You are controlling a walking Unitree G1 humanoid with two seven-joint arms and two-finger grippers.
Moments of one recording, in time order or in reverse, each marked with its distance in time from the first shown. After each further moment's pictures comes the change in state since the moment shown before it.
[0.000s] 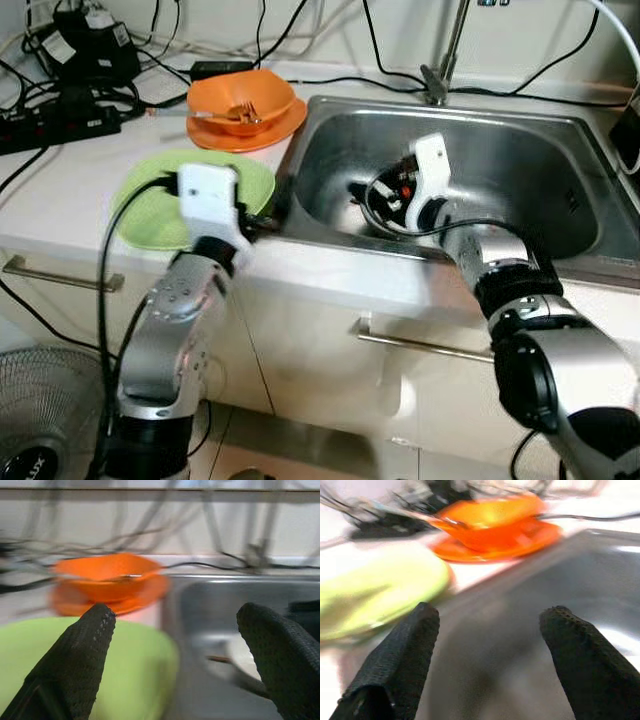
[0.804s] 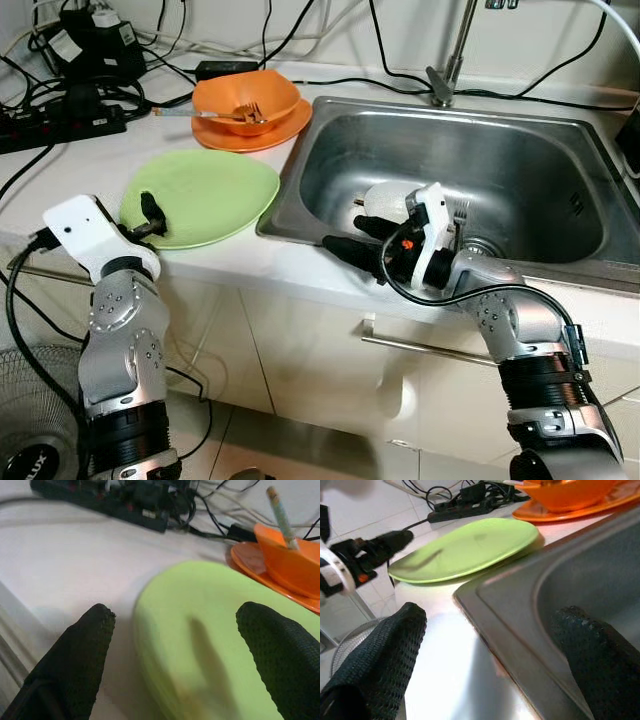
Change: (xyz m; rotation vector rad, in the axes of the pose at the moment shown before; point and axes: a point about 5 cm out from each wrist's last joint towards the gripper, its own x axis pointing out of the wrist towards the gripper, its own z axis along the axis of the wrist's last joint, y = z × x) left arm -0.013 0.083 -0.038 -0.282 0.088 0.607; right arm -0.049 0.045 -0.030 0.101 0.058 0.226
